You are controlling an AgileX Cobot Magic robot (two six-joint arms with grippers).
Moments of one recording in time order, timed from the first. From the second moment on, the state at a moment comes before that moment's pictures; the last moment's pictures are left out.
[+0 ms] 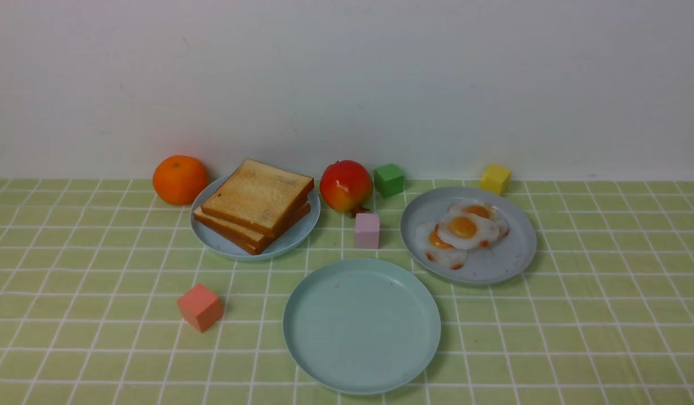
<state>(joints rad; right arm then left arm) 0.04 -0.01 0.02 0.06 0.39 0.07 0.00 -0.01 0.03 -0.10 0.39 -0.19</state>
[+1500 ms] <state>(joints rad) 0.04 -0.01 0.02 0.06 0.39 0.07 -0.16 0.38 -0.48 -0.63 0.58 0.13</state>
